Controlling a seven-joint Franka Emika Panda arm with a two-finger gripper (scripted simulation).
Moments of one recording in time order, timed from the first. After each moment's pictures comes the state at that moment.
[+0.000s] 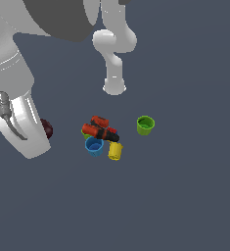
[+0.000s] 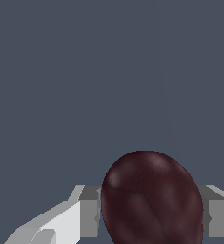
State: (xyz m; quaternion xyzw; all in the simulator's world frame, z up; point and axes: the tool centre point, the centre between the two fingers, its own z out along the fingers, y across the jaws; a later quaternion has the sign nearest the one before) arm 0.129 -0.173 0.371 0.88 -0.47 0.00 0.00
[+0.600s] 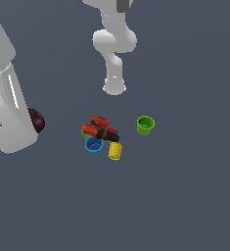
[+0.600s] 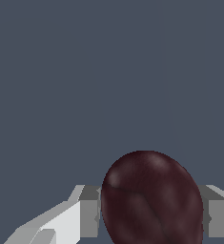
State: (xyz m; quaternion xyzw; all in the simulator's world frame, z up) arm 0.143 -0.168 0.418 0.88 -0.47 0.00 0.00
